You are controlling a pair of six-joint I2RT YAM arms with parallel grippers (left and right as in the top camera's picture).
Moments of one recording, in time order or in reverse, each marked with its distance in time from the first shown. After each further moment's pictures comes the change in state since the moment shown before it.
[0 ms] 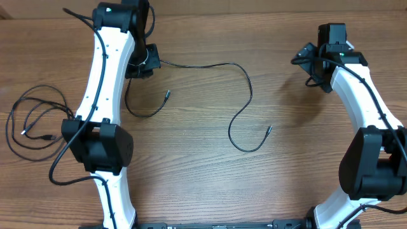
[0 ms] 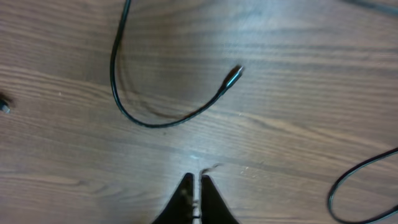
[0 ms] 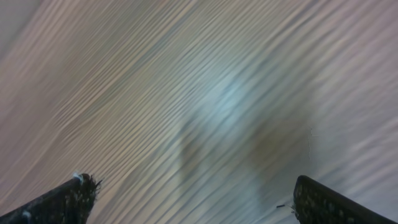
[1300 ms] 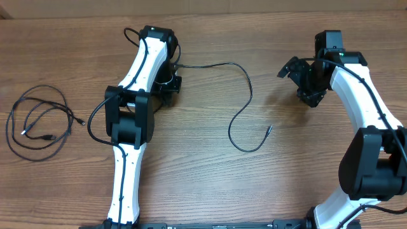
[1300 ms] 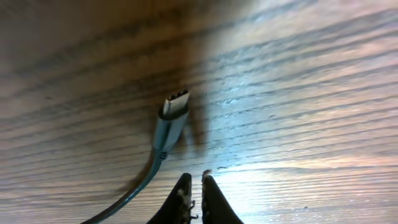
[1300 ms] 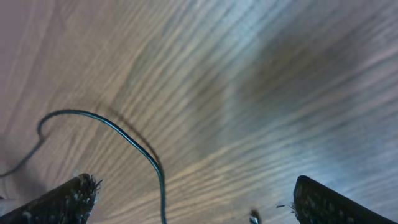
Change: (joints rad) left arm -0.071 0.409 0.034 -0.001 0.082 0.280; right arm 0.002 0.000 0.000 -0.212 -0.306 0.001
